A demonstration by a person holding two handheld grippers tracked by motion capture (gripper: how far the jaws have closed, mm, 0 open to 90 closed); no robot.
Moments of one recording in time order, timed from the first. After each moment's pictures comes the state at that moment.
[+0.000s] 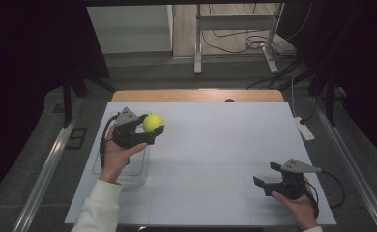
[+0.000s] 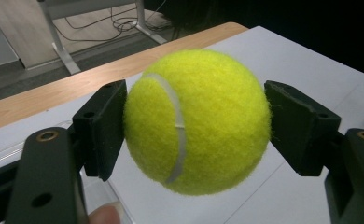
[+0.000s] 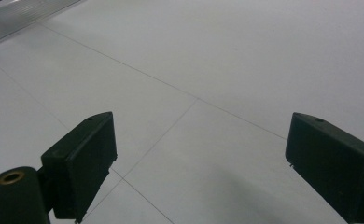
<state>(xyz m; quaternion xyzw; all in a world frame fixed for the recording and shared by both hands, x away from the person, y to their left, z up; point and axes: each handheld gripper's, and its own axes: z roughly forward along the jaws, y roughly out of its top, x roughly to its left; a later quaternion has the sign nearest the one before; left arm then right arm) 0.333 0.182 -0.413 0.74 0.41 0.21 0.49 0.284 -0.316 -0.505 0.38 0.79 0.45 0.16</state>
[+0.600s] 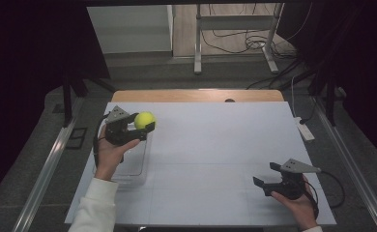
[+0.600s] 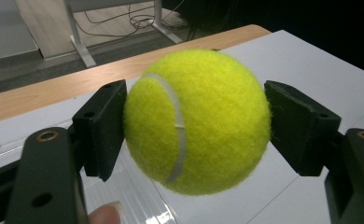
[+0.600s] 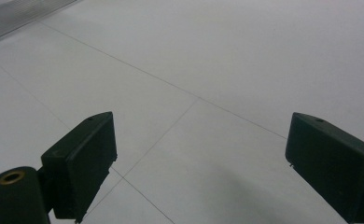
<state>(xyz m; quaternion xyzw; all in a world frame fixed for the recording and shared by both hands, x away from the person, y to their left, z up) 0.341 0.203 -0.421 0.73 0.44 0.21 0.48 0.284 -0.315 -0.506 0.38 0.79 0.45 0.16</state>
